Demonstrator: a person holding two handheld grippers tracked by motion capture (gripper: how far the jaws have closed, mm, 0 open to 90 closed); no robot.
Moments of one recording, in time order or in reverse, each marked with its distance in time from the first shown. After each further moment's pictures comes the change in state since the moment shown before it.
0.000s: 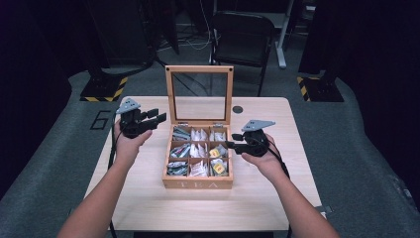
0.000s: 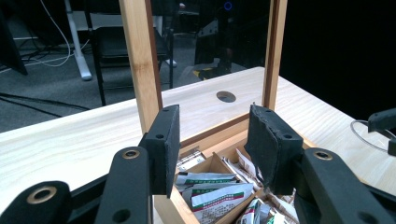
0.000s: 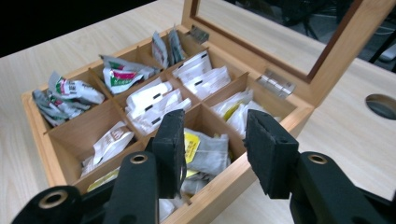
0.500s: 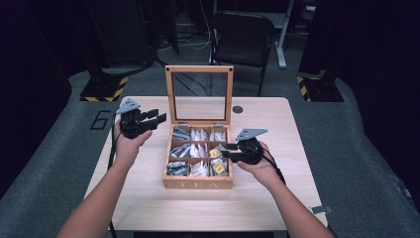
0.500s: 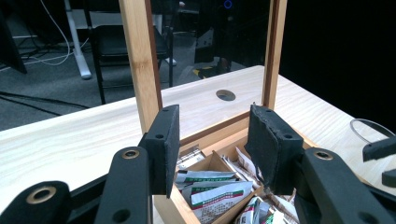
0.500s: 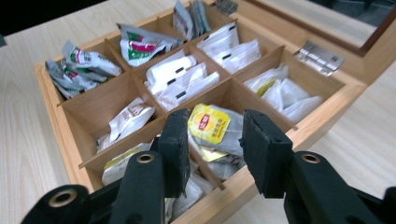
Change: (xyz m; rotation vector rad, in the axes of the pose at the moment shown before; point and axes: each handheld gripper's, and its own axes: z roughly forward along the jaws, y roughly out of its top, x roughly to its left) left arm 0.001 -0.001 0.000 0.006 0.000 0.000; right arm 0.014 -0.019 0.017 0.051 0.054 -0.019
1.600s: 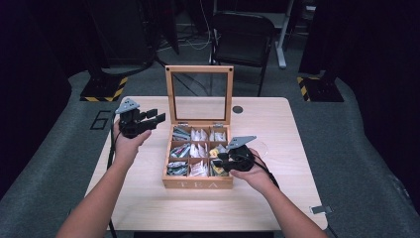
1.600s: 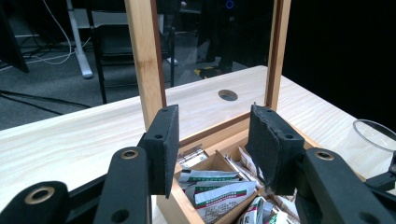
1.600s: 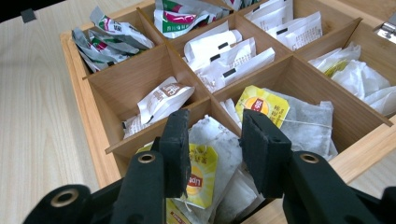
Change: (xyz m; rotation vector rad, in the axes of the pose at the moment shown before) left arm 0.003 0.000 -0.001 -0.002 0.003 -0.008; right arm 0.016 -0.013 0.026 0.050 0.101 -0.027
